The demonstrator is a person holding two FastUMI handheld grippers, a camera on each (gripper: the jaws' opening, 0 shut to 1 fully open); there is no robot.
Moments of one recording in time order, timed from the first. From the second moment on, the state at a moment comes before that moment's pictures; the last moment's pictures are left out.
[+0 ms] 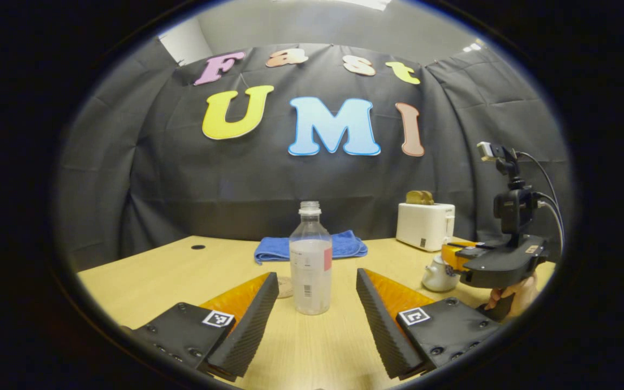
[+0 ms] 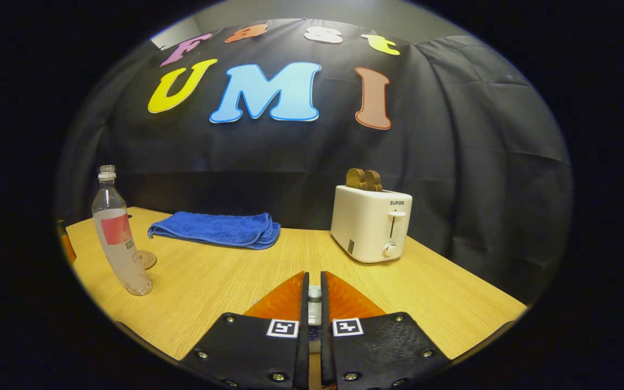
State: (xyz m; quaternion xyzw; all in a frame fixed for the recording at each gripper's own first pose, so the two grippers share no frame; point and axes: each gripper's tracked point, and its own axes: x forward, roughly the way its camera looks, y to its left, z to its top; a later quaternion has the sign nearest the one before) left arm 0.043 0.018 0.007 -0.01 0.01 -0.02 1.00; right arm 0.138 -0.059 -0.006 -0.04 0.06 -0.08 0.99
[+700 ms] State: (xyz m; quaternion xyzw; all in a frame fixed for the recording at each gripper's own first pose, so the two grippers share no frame) left arm 0.074 0.011 0.015 -0.01 0.00 -0.02 1.00; right arm 0.104 -0.032 0.031 -0.04 0.00 -0.02 1.00
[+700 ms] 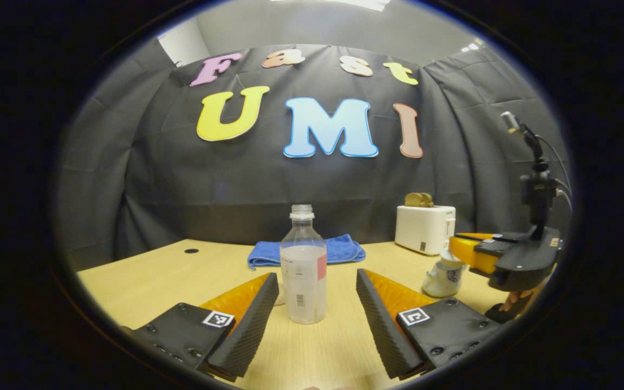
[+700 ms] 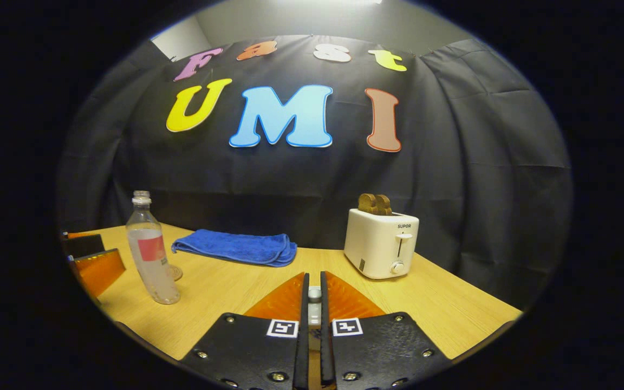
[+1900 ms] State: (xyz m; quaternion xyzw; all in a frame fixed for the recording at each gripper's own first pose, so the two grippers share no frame) left arm 0.165 0.019 -0.012 -0.02 0.05 -0.01 1.00; right arm 0.037 -0.007 0.027 -0.04 -0.02 0.03 1.00
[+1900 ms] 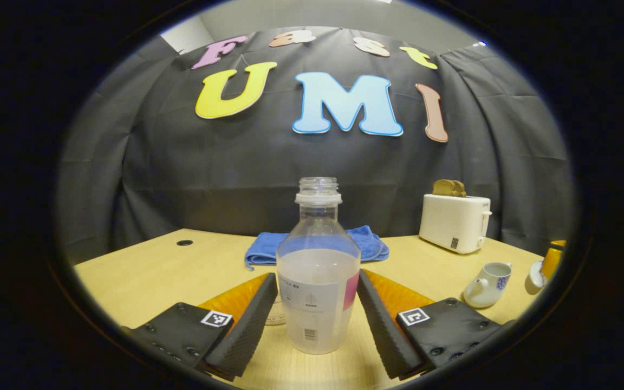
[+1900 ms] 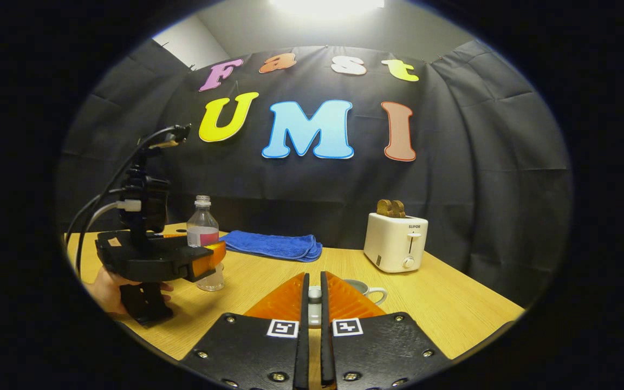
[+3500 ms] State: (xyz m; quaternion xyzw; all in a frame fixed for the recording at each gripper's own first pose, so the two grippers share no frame) left arm 0.170 -0.091 0.016 0.41 0.00 -0.07 0.91; right arm -0.127 -0.009 -0.010 0.00 0.01 0.02 1.00
